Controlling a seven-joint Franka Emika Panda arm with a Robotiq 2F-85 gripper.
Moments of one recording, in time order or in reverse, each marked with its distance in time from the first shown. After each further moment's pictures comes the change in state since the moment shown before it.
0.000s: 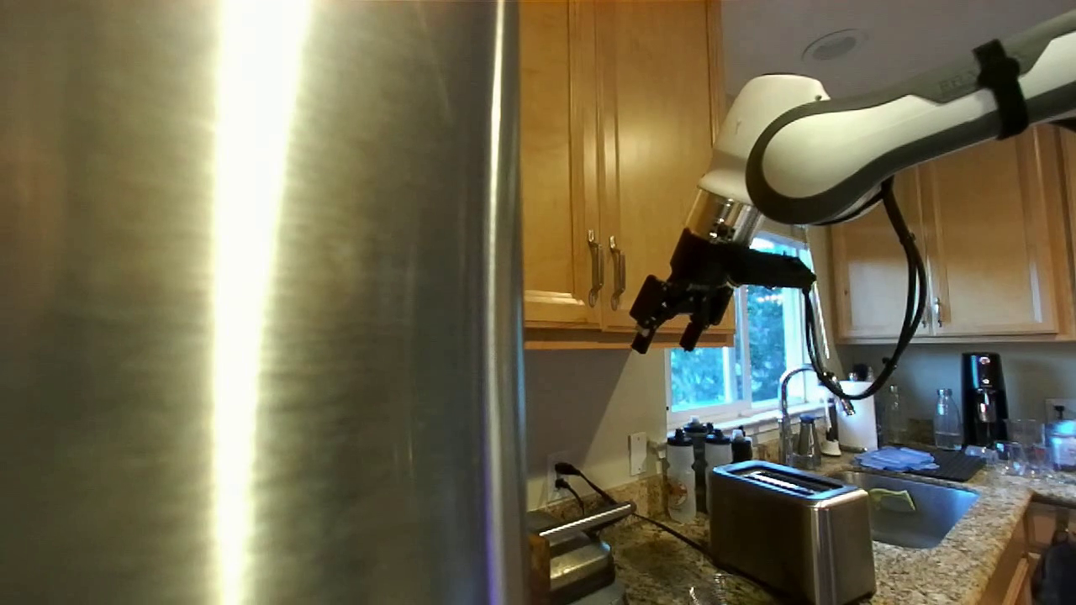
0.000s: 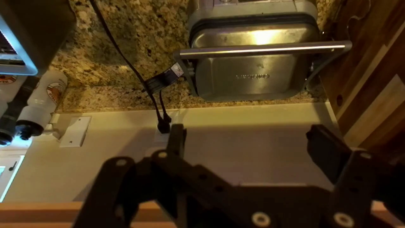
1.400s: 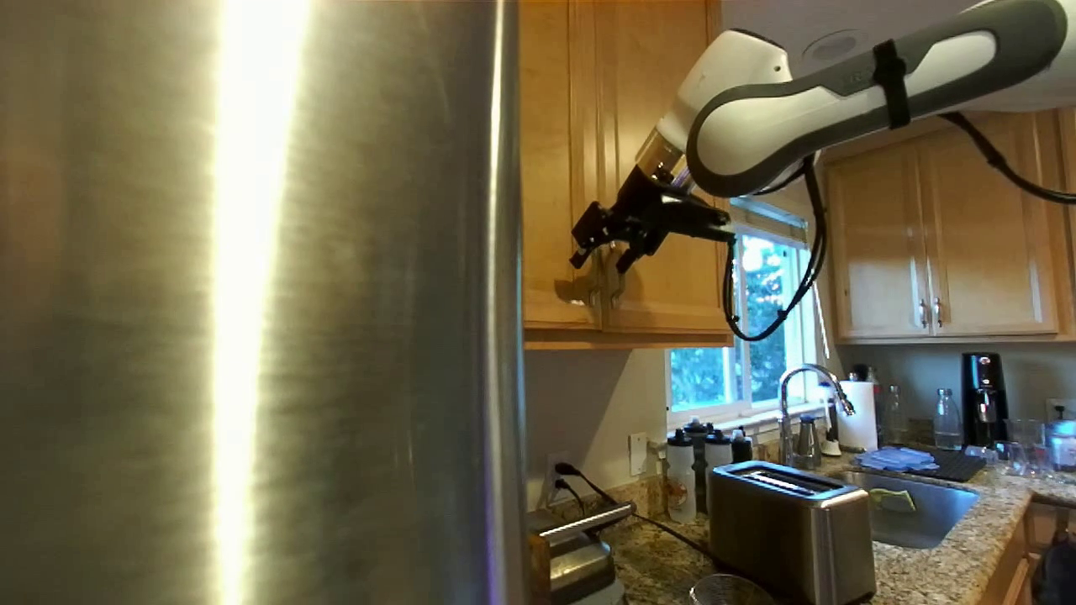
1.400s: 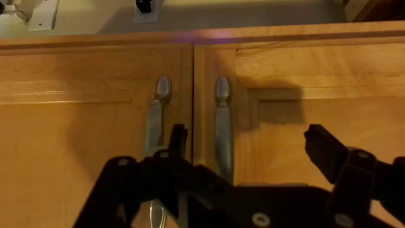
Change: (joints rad) arm -0.070 0.196 0.059 0.293 -0.100 0.231 0.064
